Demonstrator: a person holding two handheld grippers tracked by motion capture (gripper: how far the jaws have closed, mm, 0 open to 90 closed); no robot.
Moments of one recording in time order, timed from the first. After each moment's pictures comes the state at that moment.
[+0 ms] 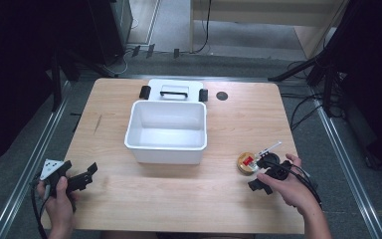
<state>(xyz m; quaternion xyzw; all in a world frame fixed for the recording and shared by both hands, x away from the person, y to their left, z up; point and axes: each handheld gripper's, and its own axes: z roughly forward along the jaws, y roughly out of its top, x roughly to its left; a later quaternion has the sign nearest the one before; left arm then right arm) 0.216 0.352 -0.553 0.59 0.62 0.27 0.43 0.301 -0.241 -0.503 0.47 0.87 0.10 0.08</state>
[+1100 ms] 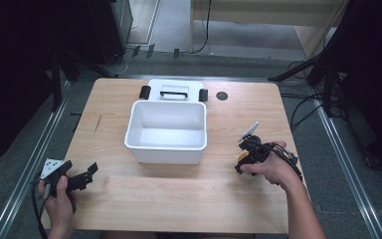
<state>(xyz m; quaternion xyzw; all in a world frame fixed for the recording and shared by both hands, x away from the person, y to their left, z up) 0.218 0.352 -0.553 0.60 0.62 0.27 0.43 0.355 -0.196 -0.498 0.48 0.87 0.04 0.06</state>
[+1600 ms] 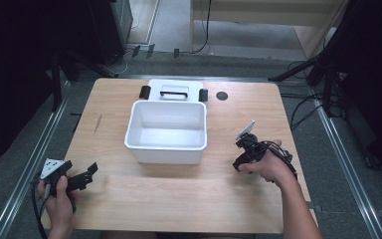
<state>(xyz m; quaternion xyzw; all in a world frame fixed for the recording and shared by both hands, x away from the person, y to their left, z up) 0.218 0.352 -0.553 0.60 0.63 0.27 0.43 0.365 -0.188 -0.506 0.50 0.87 0.02 0.06</state>
